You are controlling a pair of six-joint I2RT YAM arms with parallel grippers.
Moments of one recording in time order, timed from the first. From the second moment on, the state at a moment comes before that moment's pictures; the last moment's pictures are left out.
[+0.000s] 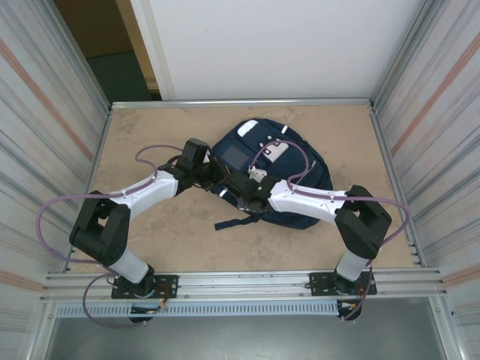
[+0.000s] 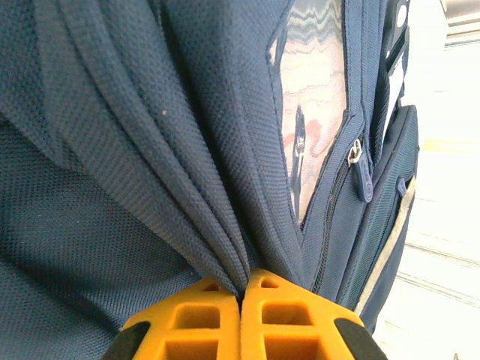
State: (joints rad) left arm -0.52 1.56 0.97 -0.18 0.32 -1.01; right arm 0.99 1.71 1.17 -0.66 0.34 1.04
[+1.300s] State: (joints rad) left arm -0.38 1.59 0.98 -0.24 0.36 -0.87; right arm 0.96 1.49 1.02 -0.69 0.04 0.86
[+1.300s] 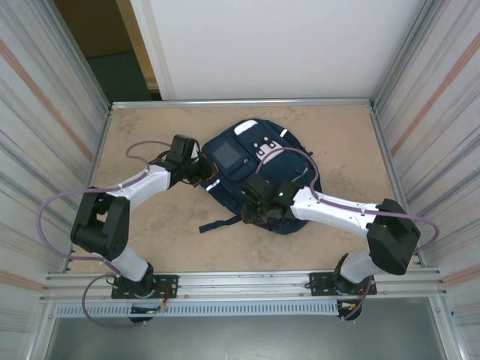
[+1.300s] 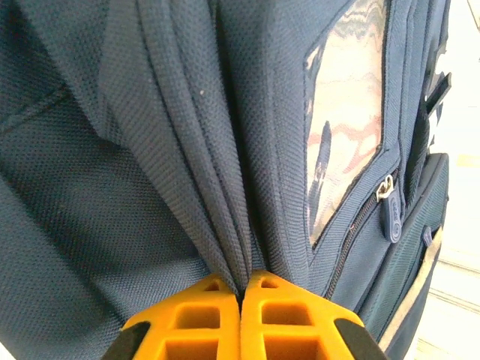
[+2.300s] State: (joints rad) left arm -0.39 1.54 0.89 -0.18 0.37 -0.91; right arm 1.02 1.68 1.03 -0.54 0.17 1.15
